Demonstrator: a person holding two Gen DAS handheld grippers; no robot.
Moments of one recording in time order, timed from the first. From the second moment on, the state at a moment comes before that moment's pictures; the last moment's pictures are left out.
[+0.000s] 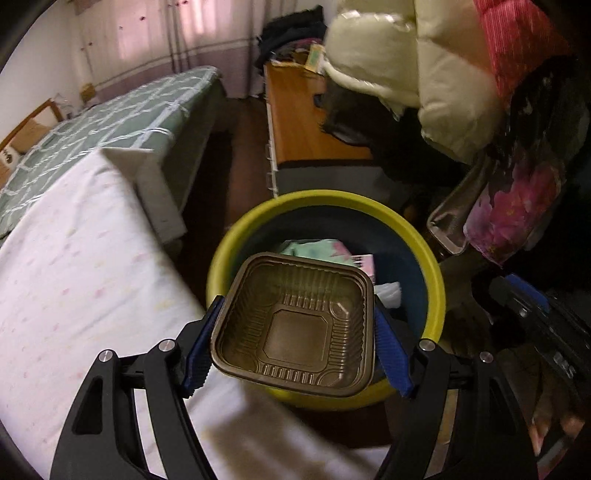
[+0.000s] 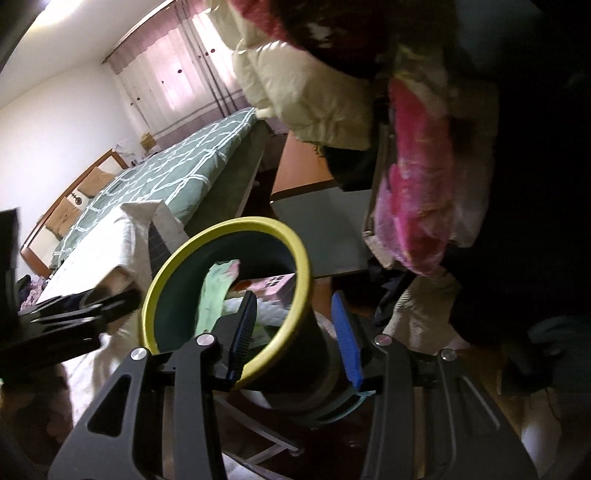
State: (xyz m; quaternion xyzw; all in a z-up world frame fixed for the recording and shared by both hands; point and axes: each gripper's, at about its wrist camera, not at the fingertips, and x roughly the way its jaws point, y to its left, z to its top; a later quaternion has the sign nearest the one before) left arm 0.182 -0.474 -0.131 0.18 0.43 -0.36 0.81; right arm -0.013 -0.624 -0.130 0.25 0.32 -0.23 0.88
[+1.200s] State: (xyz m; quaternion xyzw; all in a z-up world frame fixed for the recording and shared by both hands) left arm 0.107 -0.165 -0.033 0.03 0.33 -0.15 0.93; right arm 0.005 -0.466 -0.045 0.12 0.29 -0.10 0.94
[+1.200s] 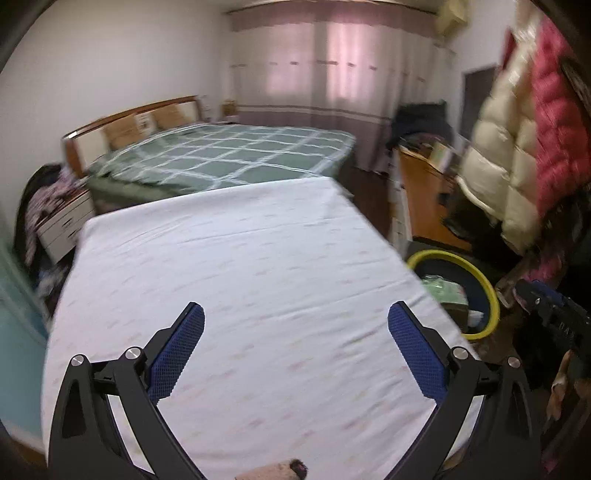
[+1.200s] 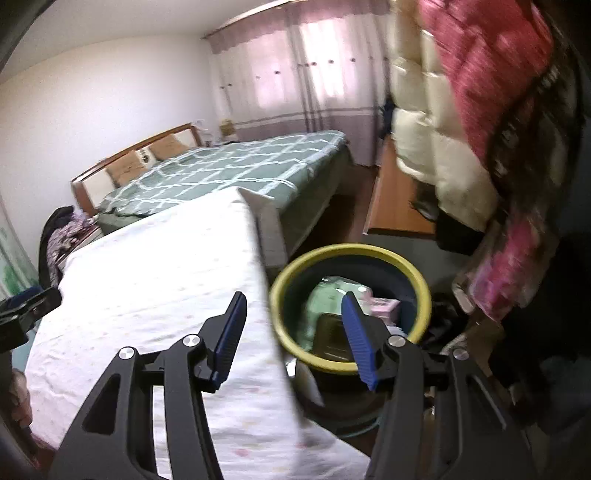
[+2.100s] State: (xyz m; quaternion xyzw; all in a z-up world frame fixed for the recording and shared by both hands) left arm 0.040 -0.052 -0.025 -0.01 0.30 -0.05 0.95; right arm 0.004 -0.419 -0.033 0.08 0.28 -0.08 0.95
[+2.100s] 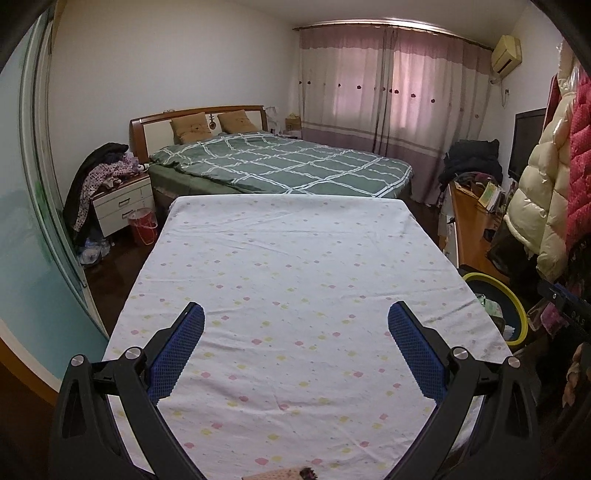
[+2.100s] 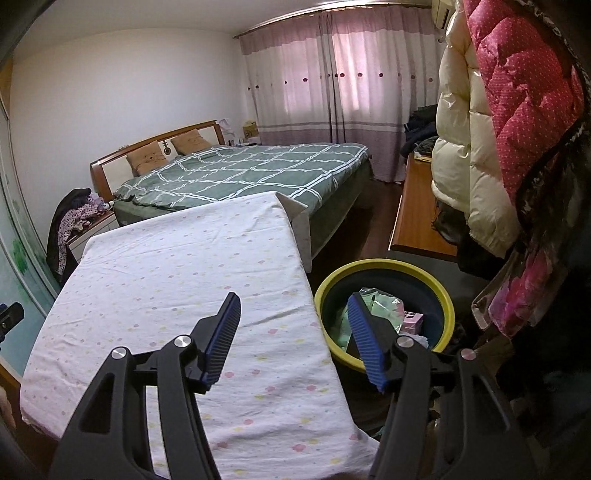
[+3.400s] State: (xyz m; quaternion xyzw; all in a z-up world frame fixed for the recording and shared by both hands) left arm 0.043 -0.054 -0.031 -0.01 0.30 -0.06 0.95; right arm 0.008 -0.413 -0.038 0.08 0.29 -0.08 0.95
